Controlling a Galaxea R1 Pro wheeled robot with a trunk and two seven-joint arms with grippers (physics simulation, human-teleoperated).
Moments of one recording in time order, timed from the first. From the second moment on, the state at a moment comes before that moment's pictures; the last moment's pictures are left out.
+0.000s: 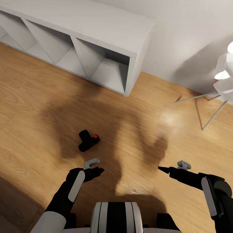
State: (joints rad) left arm -0.53 -0.11 -0.05 -1.05 0.50 0.76 0.22; right arm -0.37 -0.14 -0.35 -1.44 -0.14 1.04 0.63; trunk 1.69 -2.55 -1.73
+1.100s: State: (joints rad) left arm -0.53 -0.11 -0.06 -1.08 0.50 0.76 0.22; right arm -0.37 -0.14 -0.41 -1.44 -0.16 1.04 0.63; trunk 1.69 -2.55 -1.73
